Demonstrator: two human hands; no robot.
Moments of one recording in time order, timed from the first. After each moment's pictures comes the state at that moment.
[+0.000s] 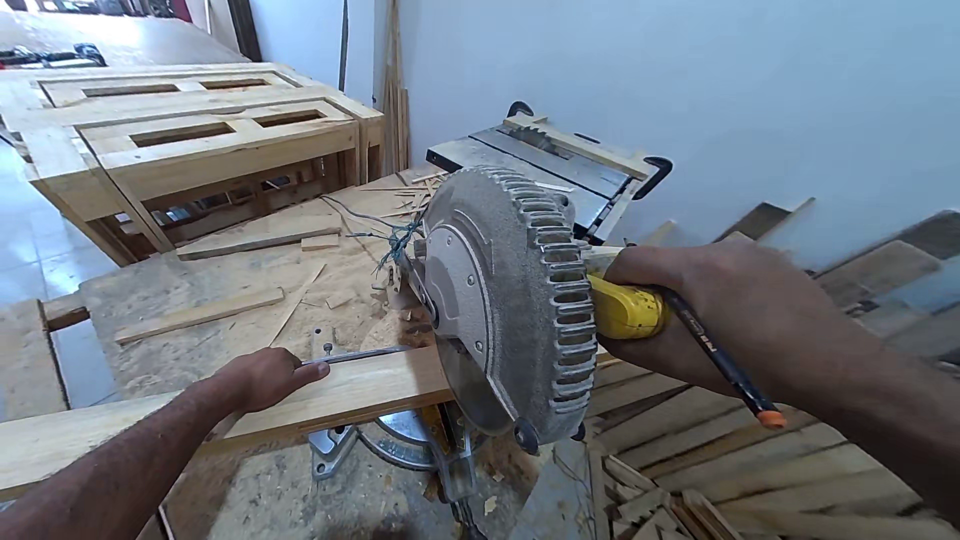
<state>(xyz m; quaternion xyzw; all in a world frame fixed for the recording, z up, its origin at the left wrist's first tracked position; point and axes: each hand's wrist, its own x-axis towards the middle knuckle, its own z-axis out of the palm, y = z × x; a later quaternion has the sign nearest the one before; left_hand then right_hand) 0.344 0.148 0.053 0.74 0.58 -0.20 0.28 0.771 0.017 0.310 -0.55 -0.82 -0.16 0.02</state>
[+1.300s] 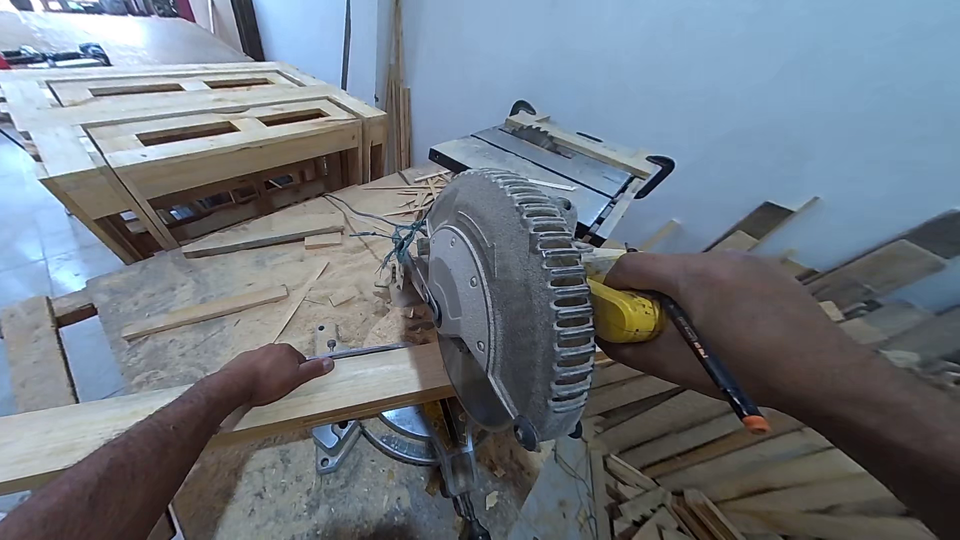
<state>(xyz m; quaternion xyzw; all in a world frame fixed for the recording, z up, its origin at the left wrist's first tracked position) 0.342 0.149 0.050 0.74 0.58 -0.19 0.28 0.771 0.010 0.301 -0.56 -0.81 -0.17 0.03</state>
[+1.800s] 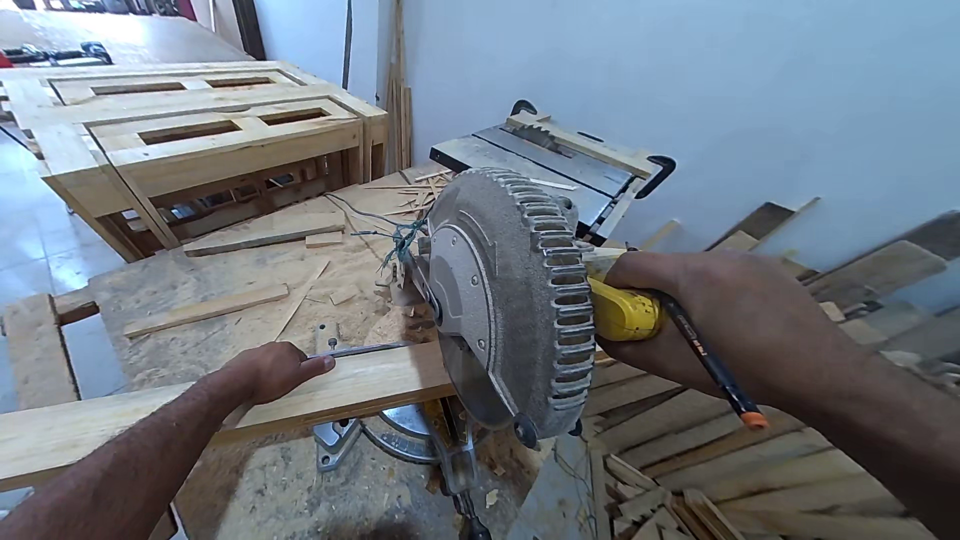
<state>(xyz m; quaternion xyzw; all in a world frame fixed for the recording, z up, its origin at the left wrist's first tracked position) 0.342 0.147 0.050 0.74 0.58 -0.19 0.28 0.771 0.011 0.301 -0.56 -0.81 -0.17 0.03</state>
